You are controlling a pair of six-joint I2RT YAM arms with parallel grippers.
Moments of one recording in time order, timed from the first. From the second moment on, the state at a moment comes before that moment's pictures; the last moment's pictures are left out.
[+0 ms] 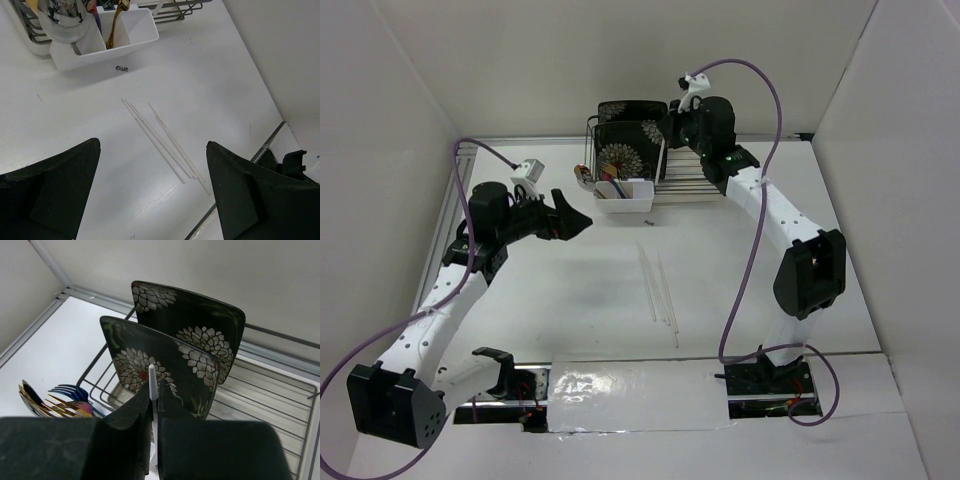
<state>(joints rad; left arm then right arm) -0.20 1.04 0.90 -0.21 0.53 -0.40 0.39 1.76 1.63 0.01 -0.12 0.11</state>
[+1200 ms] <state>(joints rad) -0.13 1.01 0.84 -0.20 0.60 -0.39 0.45 1.76 1.41 0.19 -0.13 0.17</state>
